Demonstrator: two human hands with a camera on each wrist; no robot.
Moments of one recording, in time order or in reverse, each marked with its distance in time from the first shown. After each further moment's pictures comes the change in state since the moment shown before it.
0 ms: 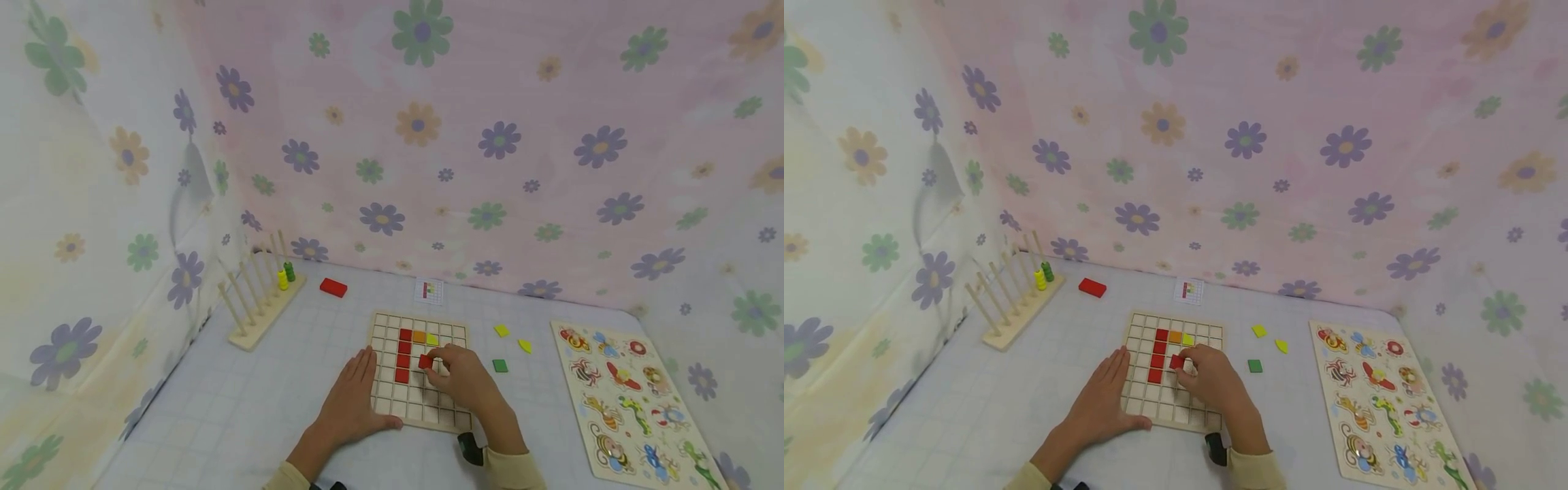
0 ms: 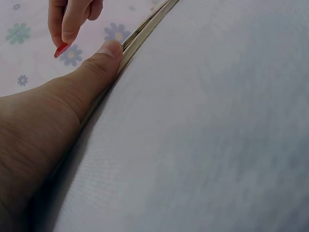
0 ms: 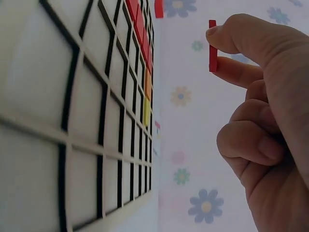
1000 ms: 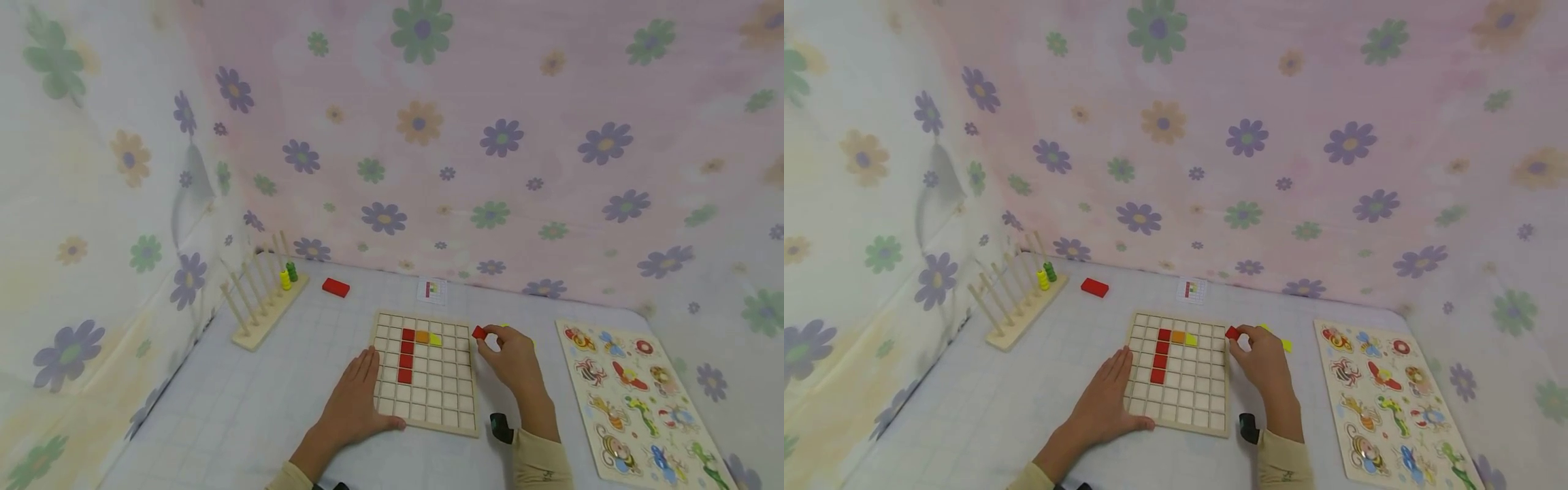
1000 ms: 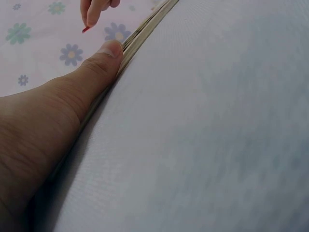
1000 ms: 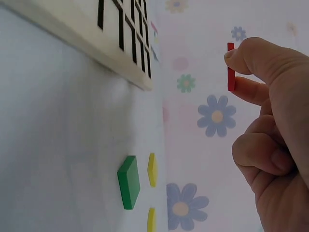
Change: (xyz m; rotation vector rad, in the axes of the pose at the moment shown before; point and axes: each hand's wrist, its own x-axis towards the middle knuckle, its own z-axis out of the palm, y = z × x) left_hand 0.000 0.001 -0.002 -0.028 -0.020 -0.017; right_hand 0.008 0.073 -0.037 -0.030 0.257 0.203
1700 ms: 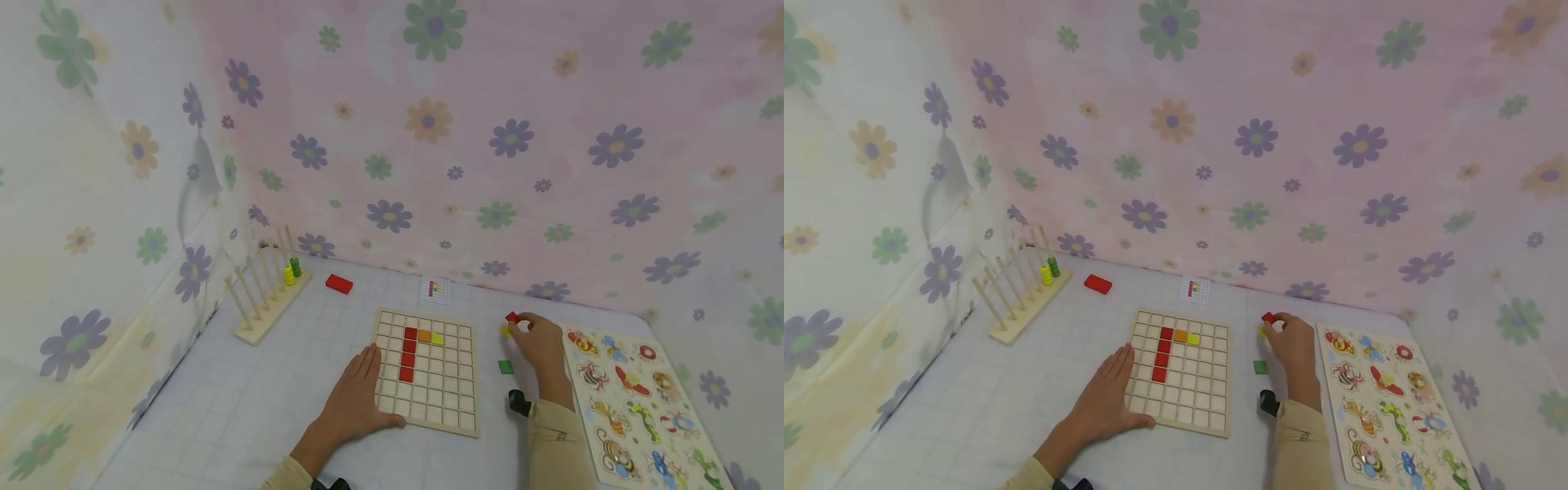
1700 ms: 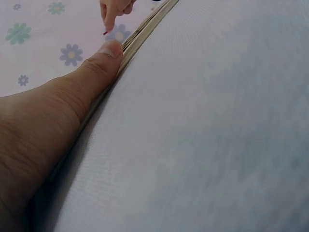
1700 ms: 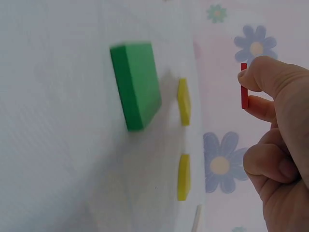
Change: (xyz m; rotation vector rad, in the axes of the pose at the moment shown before) left_hand 0.002 -0.004 0.002 0.005 0.004 0.010; right_hand 0.047 0.061 -0.012 -0.025 -0.103 0.352
